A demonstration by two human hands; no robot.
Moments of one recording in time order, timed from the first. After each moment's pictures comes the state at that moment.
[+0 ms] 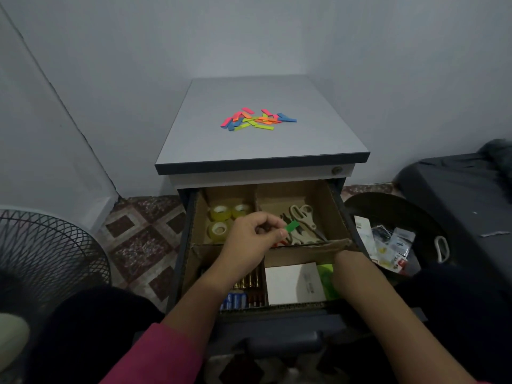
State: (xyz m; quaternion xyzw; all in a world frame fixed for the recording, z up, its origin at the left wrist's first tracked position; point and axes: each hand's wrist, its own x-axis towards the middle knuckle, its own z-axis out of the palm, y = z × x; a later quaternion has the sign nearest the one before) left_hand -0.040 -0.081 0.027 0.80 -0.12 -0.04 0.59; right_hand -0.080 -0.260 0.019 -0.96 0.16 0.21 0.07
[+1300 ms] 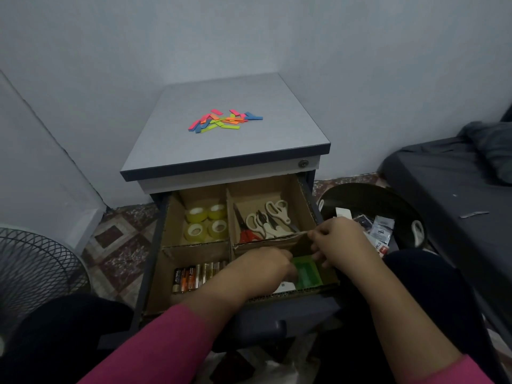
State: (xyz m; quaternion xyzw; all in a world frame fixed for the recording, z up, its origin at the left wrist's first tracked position) left_hand -0.051 -0.146 0.005 0.87 -0.48 -0.13 -0.01; right_hand -0.077 -0.307 0.030 -0.89 0.18 0.08 0.40
